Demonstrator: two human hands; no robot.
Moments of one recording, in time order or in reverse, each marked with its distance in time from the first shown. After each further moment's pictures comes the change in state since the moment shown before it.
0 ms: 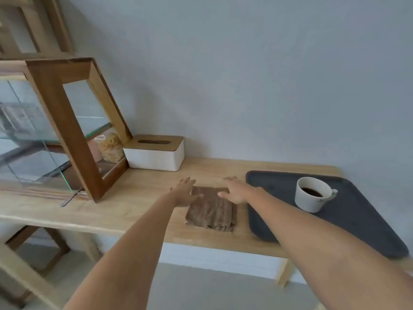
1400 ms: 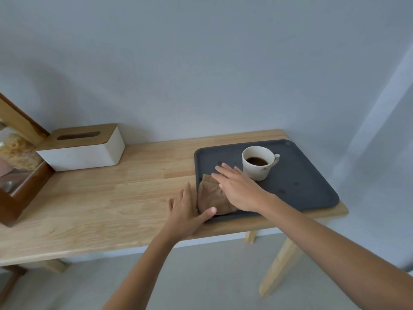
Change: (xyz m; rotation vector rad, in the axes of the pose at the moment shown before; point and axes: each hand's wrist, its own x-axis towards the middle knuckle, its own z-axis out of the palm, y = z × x) left_hand -0.051 0.135 0.100 -0.238 0.087 0.155; right_hand -0.118 0.096 0.016 -0.128 0.239 -0.029
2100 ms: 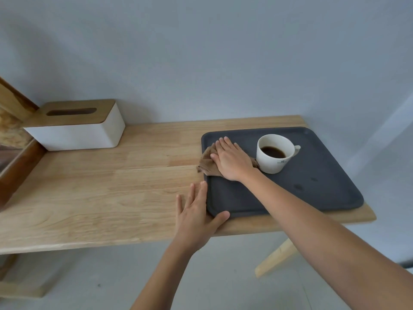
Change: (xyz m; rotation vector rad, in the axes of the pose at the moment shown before) left_hand -0.006 0.004 0.020 -0.005 0.034 -0.003; right_hand 0.108 0.019 0.036 0.007 -0.034 0.202
